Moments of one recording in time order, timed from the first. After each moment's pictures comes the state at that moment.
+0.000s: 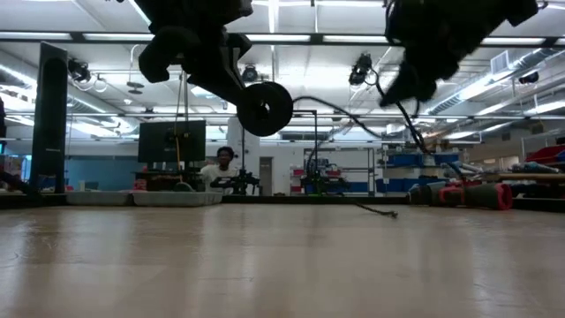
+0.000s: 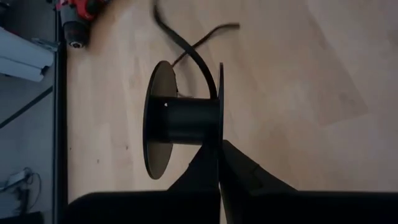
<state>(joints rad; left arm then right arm) -0.14 1.46 1.02 -0.41 -0.33 0.38 0.11 1.16 0.73 -0.30 0.16 0.29</state>
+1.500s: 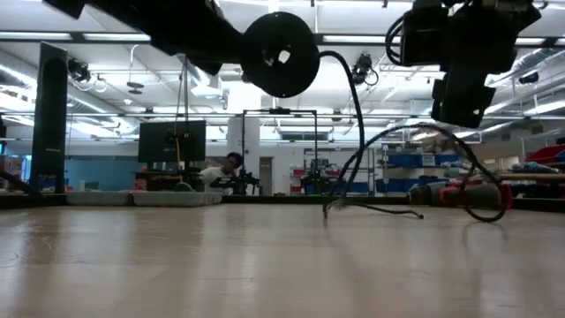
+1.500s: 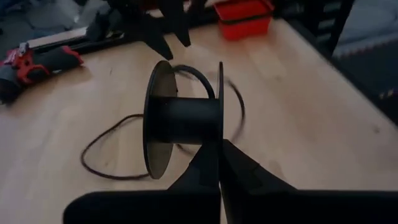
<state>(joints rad) -0.37 1.46 0.77 0.25 -0.27 0.02 0.19 1.24 0.73 -0.34 -0.26 0.67</state>
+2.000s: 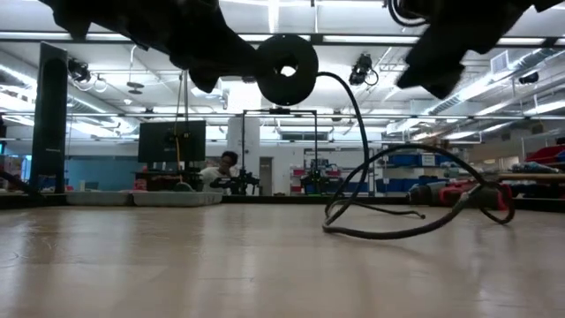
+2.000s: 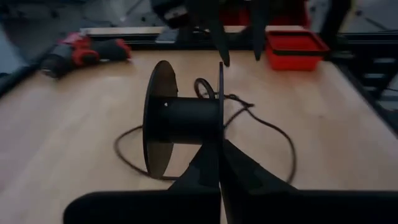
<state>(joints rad) -0.32 1.46 0.70 0.40 -0.37 -0.14 0.37 1.24 0.73 -0.12 0.16 0.51</state>
